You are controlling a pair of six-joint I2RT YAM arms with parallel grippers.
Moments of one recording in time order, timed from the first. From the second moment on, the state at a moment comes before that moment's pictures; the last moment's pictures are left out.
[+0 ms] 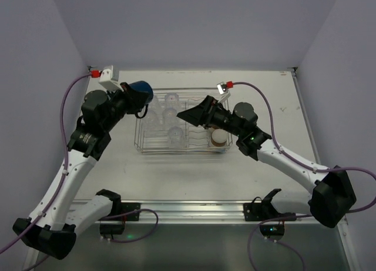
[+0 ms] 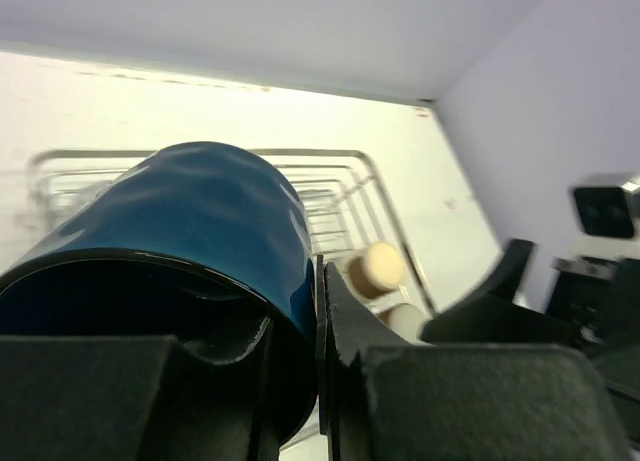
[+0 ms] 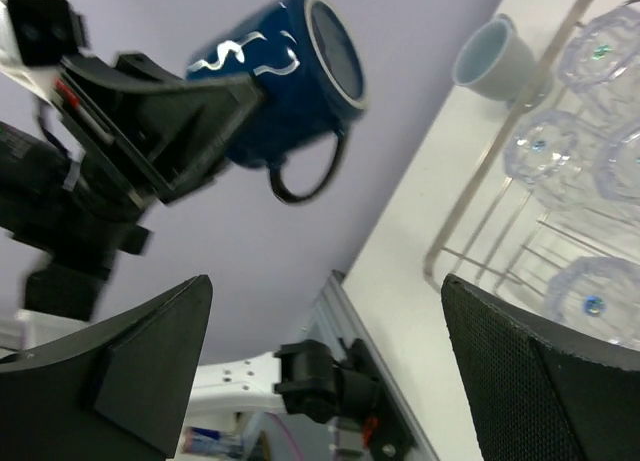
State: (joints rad) left arm -0.33 0.92 1.00 -0.16 0.18 -0.57; right arm 0.68 1.26 0.86 0.46 -0.38 1.04
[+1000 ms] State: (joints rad) left arm -0.03 1.58 1.13 -0.65 -0.18 -0.27; right arm 0.68 1.06 0.91 -0.09 -0.12 0.56
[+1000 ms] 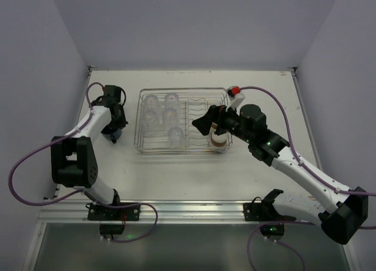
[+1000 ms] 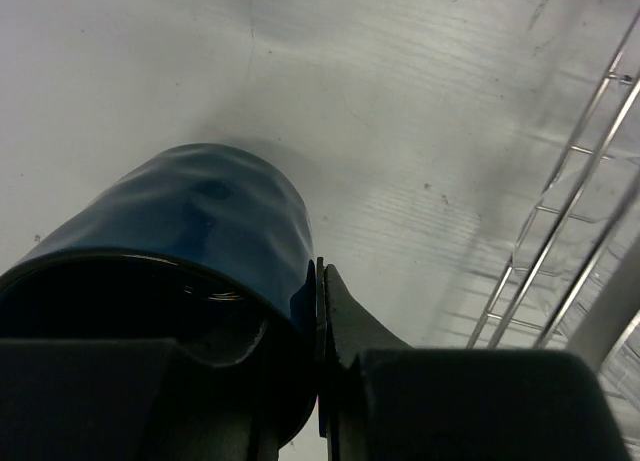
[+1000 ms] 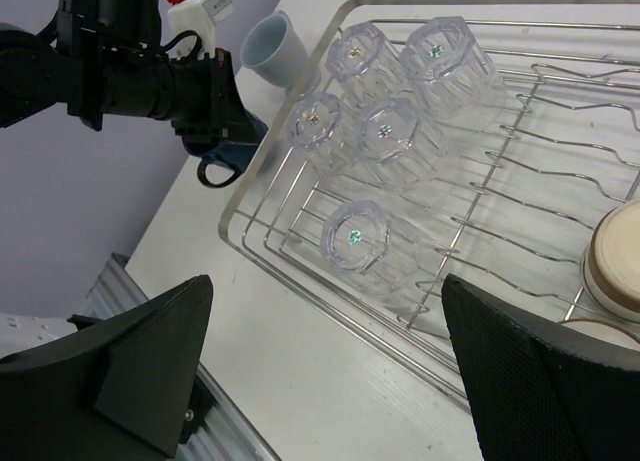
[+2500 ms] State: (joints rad) left arm 0.03 1.35 1.05 -0.47 -0.11 -0.26; right arm 0.70 1.18 0.96 -0.23 0.05 0.41
